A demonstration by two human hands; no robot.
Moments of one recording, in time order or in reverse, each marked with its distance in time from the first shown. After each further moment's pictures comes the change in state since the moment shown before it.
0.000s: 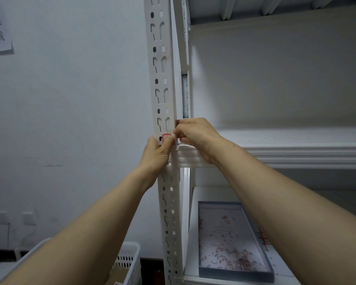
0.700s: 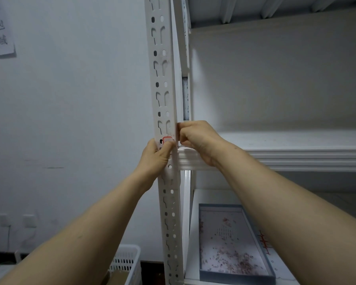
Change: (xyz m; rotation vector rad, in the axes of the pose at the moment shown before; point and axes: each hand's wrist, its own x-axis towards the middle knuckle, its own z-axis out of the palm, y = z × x) left_hand -0.003 0.004 -0.004 0.025 -0.015 -0.067; right_hand -0.010 -0.005 -0.004 0.028 -0.026 0.002
